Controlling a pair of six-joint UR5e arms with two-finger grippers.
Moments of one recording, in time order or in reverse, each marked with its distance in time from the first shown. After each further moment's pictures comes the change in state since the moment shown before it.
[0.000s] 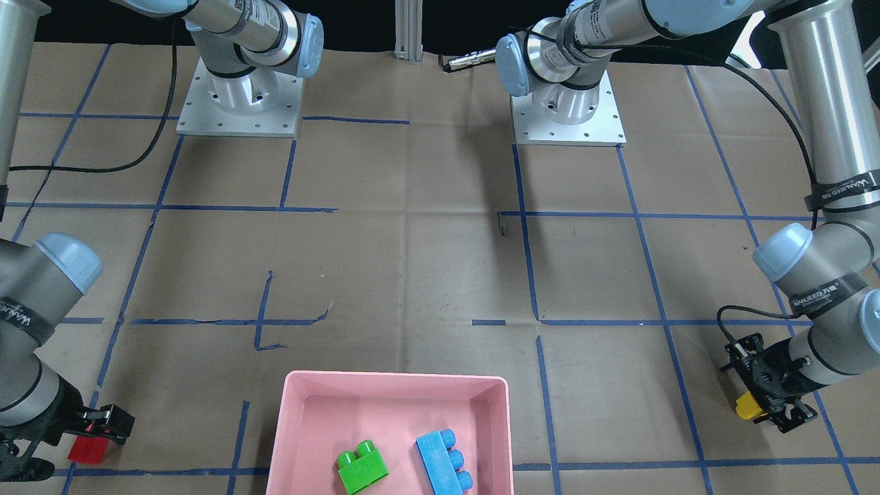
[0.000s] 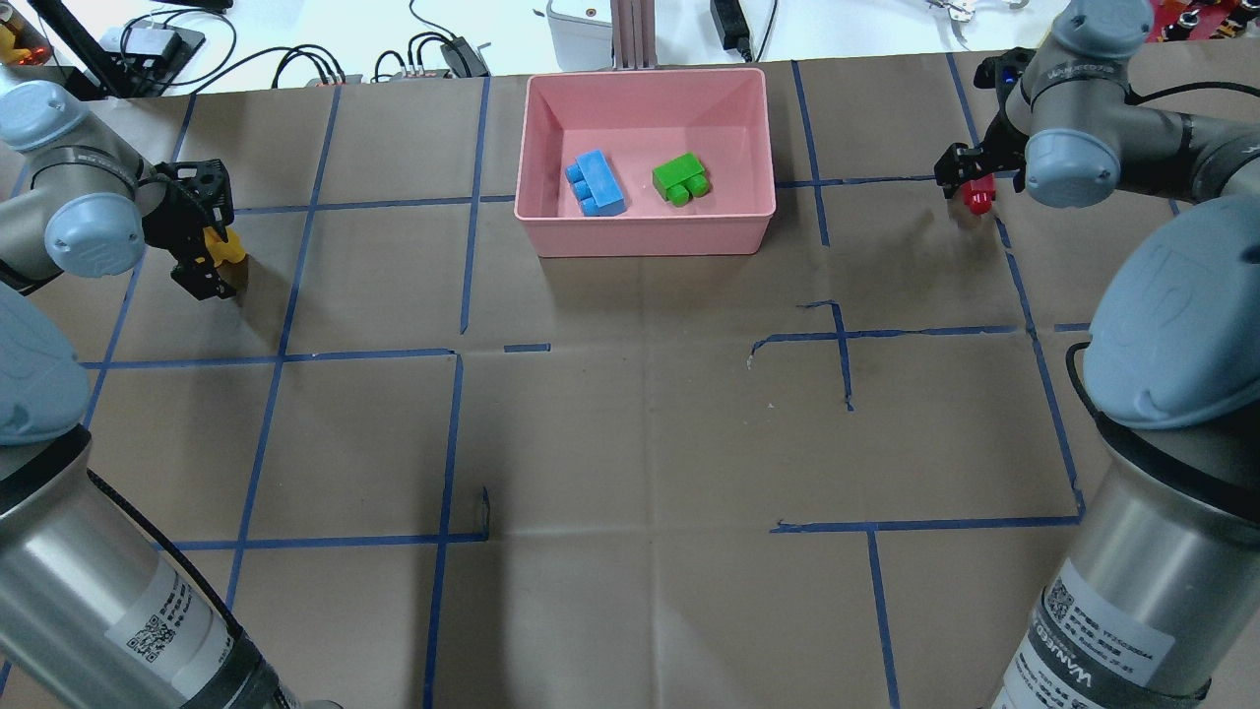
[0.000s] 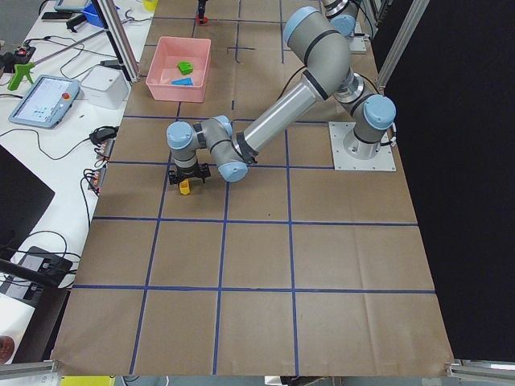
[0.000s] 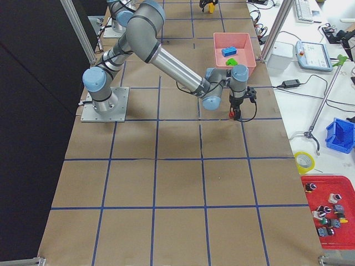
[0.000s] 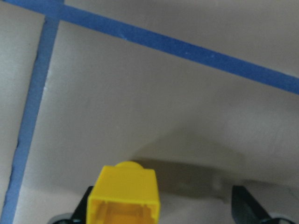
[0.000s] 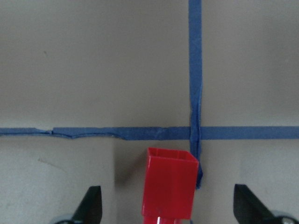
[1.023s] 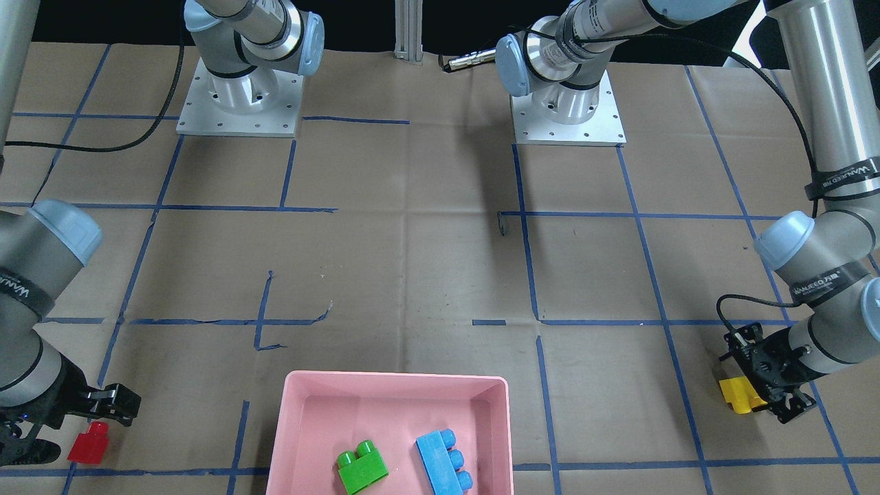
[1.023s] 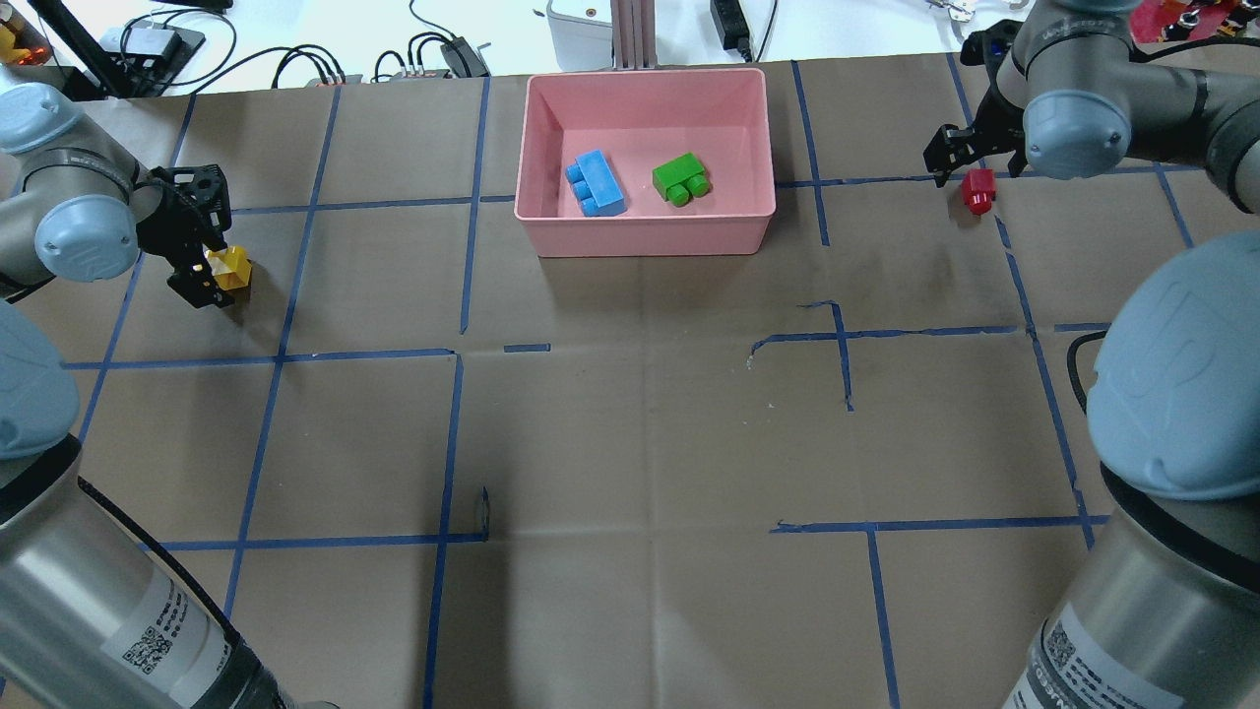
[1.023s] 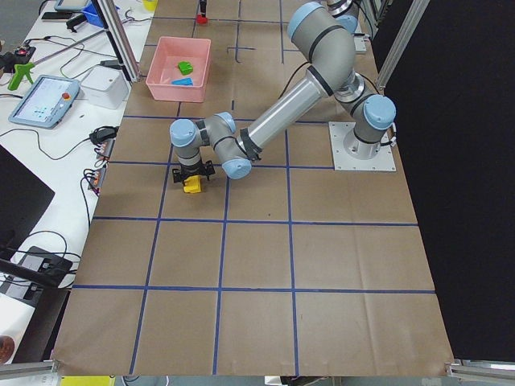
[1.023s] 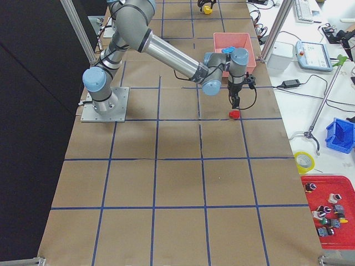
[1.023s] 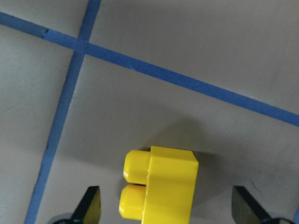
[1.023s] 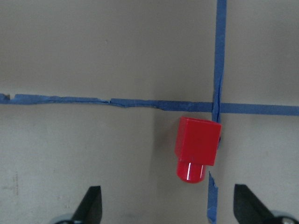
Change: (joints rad) left arm 0.003 0.031 -0.041 -0.024 0.004 -0.005; right arm 0.038 -0.096 0.004 0.130 -0.012 0.004
